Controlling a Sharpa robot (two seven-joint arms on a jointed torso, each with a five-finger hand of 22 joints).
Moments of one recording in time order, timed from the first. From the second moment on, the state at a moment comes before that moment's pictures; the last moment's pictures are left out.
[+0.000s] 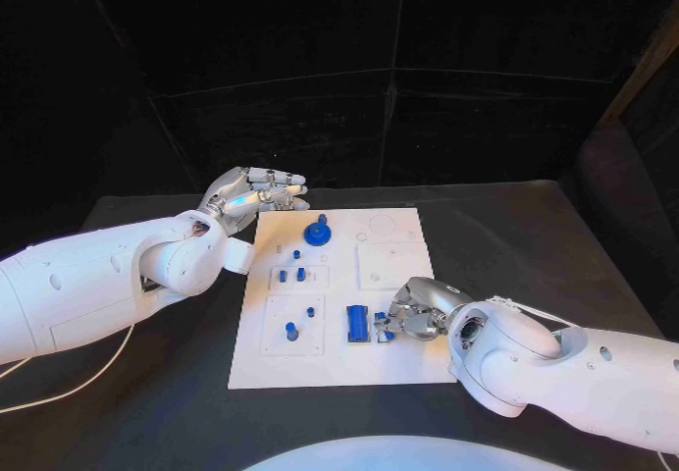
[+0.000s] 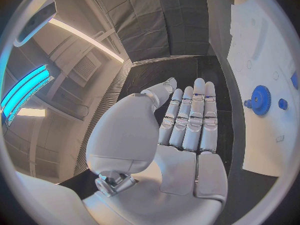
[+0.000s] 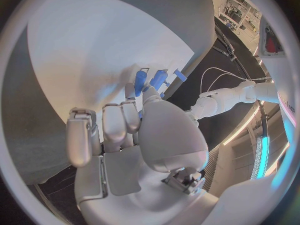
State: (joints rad) left arm 1.24 -0.85 -0.13 1.45 -0.03 -0.18 0.45; left_hand 1.33 -0.08 0.46 -0.07 0.05 0.99 0.22 0.14 0.07 1.03 0.16 0.16 0.06 1.09 0.11 0.26 0.17 0.18 0.89 0.22 0.23 0.32; right arm 1.01 -0.88 -0.11 1.88 -1.42 -0.44 -0.63; right_hand 1.39 0.05 -0.08 0.18 0.30 1.06 0.05 0.36 0.36 1.40 0.01 1.24 1.31 1.47 -0.08 1.28 0.97 0.04 1.47 0.04 1.51 1.31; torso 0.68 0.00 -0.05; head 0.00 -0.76
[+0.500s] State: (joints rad) left arm 1.24 -0.85 -0.13 1.44 -0.03 -0.18 0.44; left_hand 1.33 -0.08 0.46 -0.07 0.05 0.99 0.22 0.14 0.07 1.03 0.16 0.16 0.06 1.09 0.11 0.26 0.17 0.18 0.89 0.22 0.23 0.32; right arm 1.00 -0.88 -0.11 1.89 -1.43 -0.44 -0.62; right_hand 1.28 0.03 -0.13 0.26 0.34 1.09 0.04 0.37 0.37 1.40 0.01 1.27 1.31 1.47 -0.08 1.29 0.98 0.04 1.47 0.03 1.51 1.31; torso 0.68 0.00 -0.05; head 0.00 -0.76
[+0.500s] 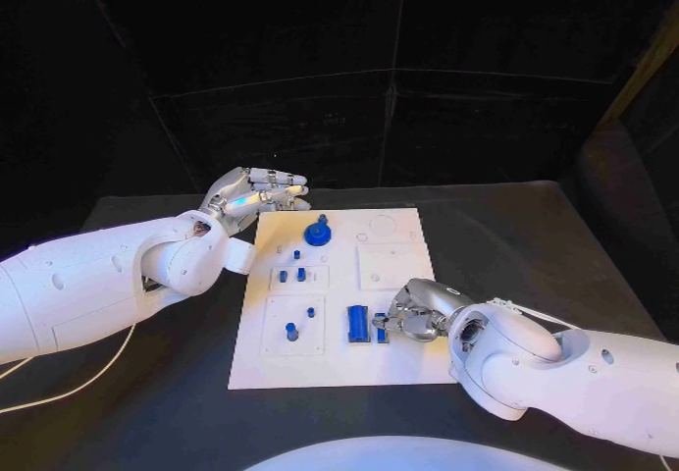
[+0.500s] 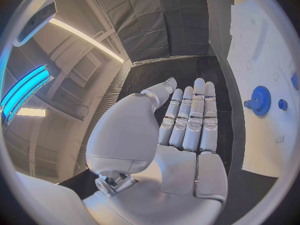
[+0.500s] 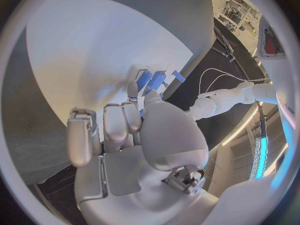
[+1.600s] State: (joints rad) left arm 1.24 -0.85 -0.13 1.44 -0.03 -0.18 0.44; left_hand 1.33 -0.08 0.46 -0.07 0.05 0.99 0.22 0.14 0.07 1.03 0.16 0.15 0.06 1.09 0.11 0.25 0.17 0.18 0.89 0.22 0.23 0.31; right arm 1.00 -0.92 -0.11 1.91 -1.43 -0.41 -0.58; right_hand 1.35 0.03 -0.20 0.18 0.15 1.09 0.04 0.37 0.39 1.44 -0.02 1.27 1.34 1.47 -0.09 1.29 0.97 0.04 1.47 0.03 1.51 1.31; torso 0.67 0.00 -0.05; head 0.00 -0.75
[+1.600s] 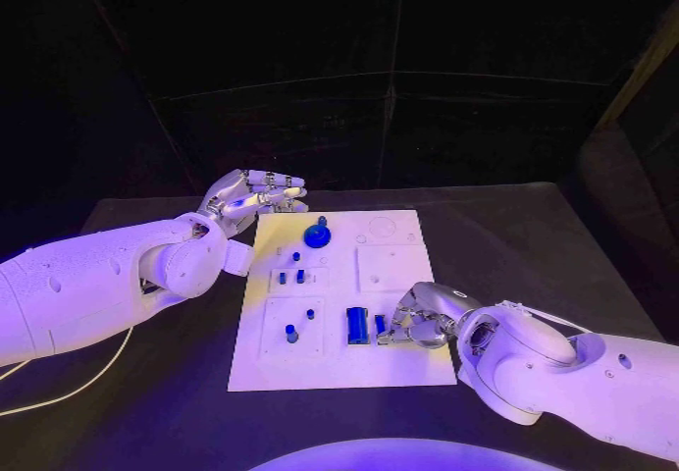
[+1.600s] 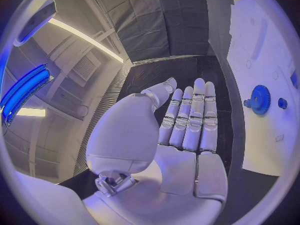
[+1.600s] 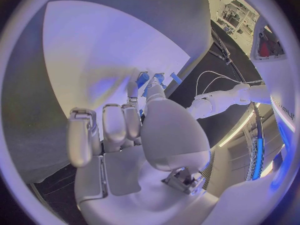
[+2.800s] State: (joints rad) left arm 1.24 -0.85 -0.13 1.44 -0.03 -0.18 0.45; left_hand 1.32 -0.07 0.46 -0.07 0.05 0.98 0.21 0.15 0.07 1.03 0.16 0.15 0.06 1.09 0.11 0.25 0.16 0.18 0.89 0.22 0.22 0.30; right arm 1.08 -0.98 -0.11 1.81 -1.07 -0.42 -0.19; right_hand 1.38 0.07 -0.26 0.17 0.13 0.92 0.12 0.26 0.37 1.13 0.04 0.69 0.91 1.36 -0.03 0.92 0.48 0.13 1.20 0.08 1.11 1.16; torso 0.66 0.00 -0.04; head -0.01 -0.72
